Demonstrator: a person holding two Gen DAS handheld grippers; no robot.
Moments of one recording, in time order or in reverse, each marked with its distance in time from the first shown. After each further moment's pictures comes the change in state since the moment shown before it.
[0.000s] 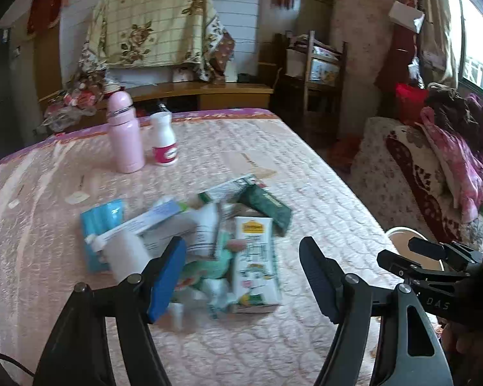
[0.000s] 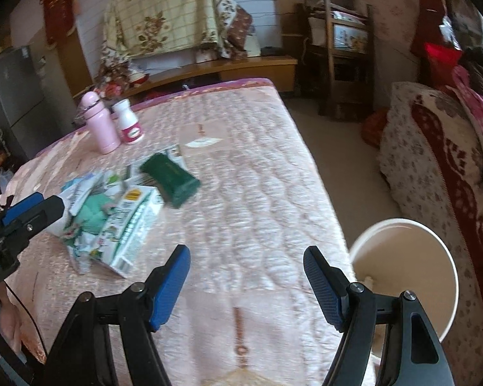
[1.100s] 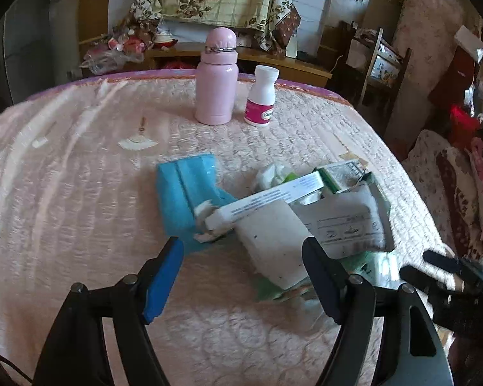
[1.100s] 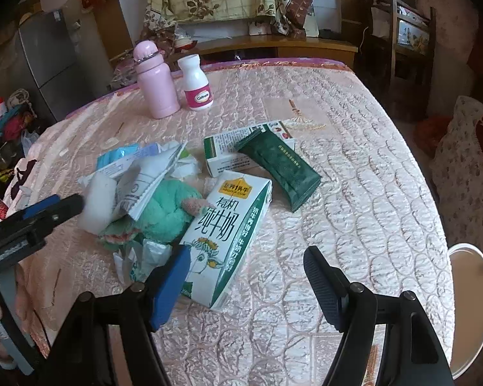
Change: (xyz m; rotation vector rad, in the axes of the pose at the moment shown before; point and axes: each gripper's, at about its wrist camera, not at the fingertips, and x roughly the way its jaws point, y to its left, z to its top) left arm 0.043 0.128 -0.016 -0.206 0.128 0.080; right arm 0.062 0.112 0.016 -0.126 0.115 0.141
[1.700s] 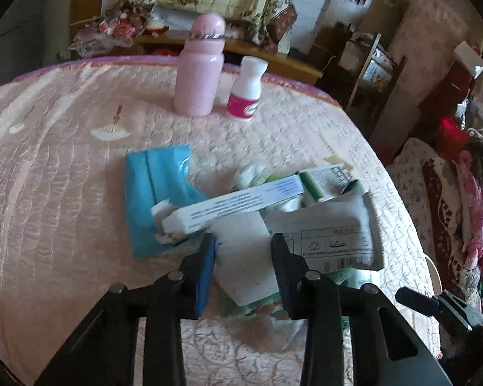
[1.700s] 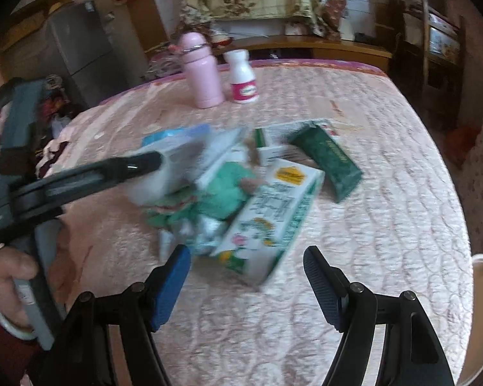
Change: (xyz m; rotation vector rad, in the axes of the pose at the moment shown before) left arm 0.019 -0.003 0.010 -0.056 0.048 -0.099; right arm -0.012 0.029 -0.016 -0.092 -0.002 0.150
